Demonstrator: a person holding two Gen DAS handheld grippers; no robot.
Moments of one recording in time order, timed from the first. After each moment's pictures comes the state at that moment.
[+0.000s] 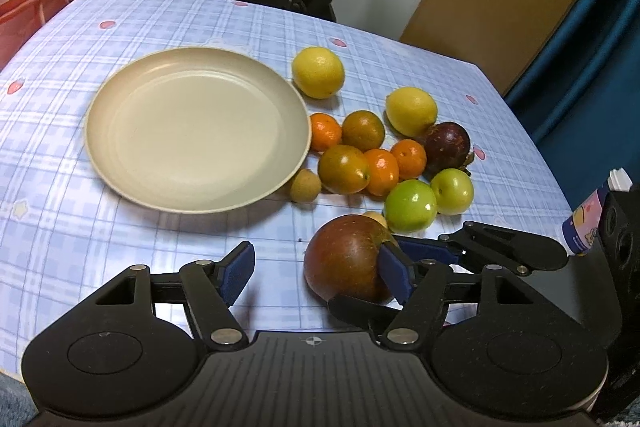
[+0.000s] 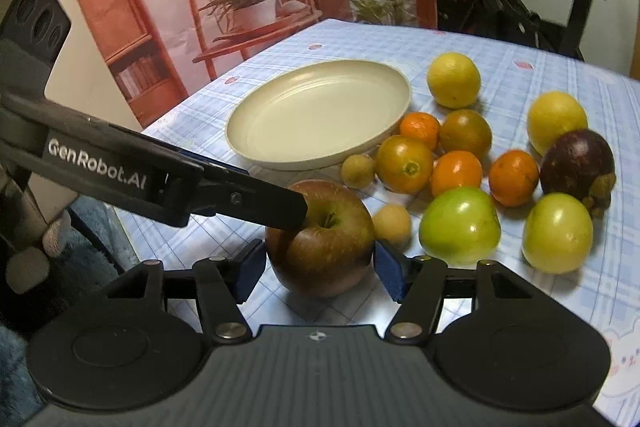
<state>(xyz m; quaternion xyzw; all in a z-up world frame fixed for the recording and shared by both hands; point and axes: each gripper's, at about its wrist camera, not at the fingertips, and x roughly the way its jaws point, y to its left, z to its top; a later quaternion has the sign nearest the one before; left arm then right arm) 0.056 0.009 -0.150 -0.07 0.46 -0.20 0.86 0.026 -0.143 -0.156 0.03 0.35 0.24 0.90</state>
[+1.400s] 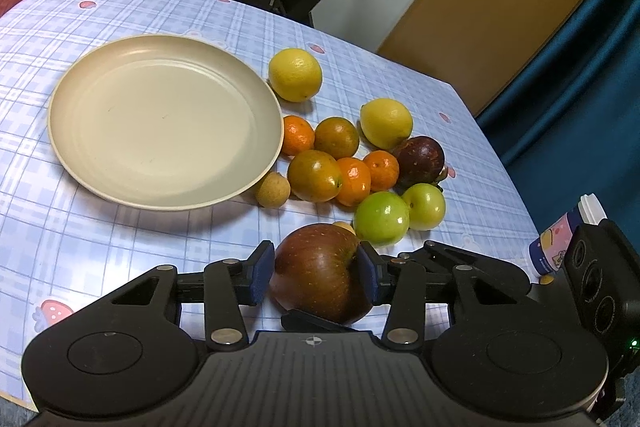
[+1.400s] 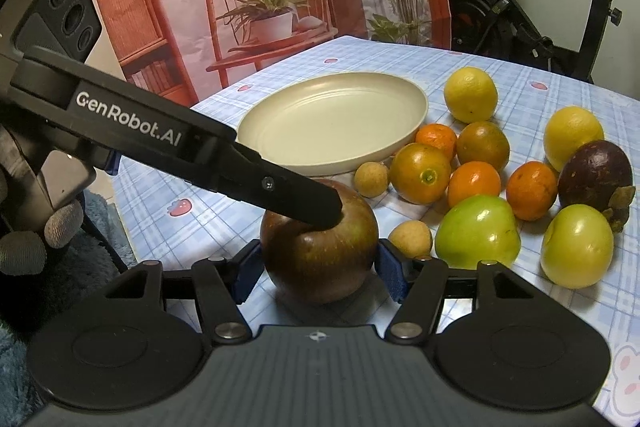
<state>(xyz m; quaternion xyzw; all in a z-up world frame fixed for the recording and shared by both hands) 0.058 0.011 -0.170 -0.13 0.44 -0.24 0.85 0.023 -0.143 -0.169 0.03 0.32 0.25 0.91</state>
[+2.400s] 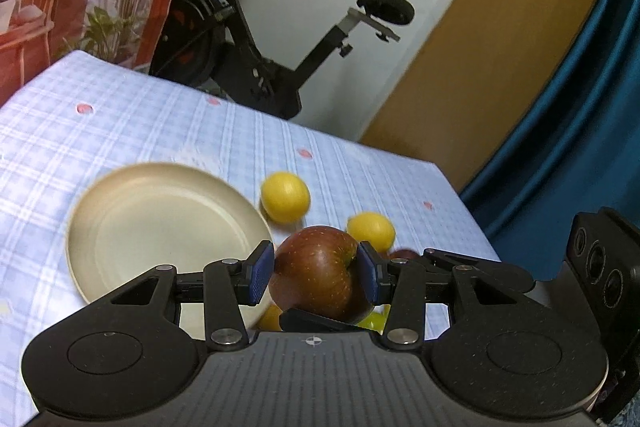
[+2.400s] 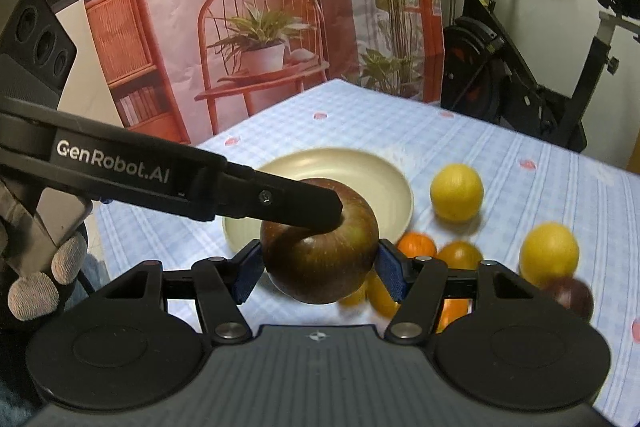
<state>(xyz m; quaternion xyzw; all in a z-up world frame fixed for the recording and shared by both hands) 0.090 0.028 -0.107 -0.14 0.35 -0.24 0.89 0.069 -0.132 -0.099 0.00 0.30 0.24 0.92</state>
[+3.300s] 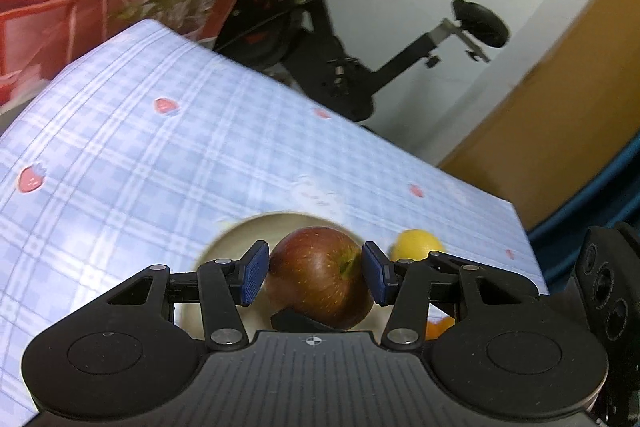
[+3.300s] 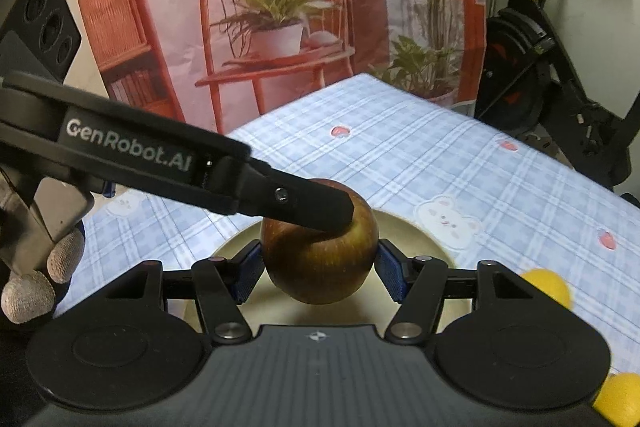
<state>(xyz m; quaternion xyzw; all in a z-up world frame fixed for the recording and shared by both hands) 0.198 0.104 -0.149 -0.19 0.40 -0.17 0.88 0.205 -0.059 -0.131 -0.03 0.33 0.27 0.90</state>
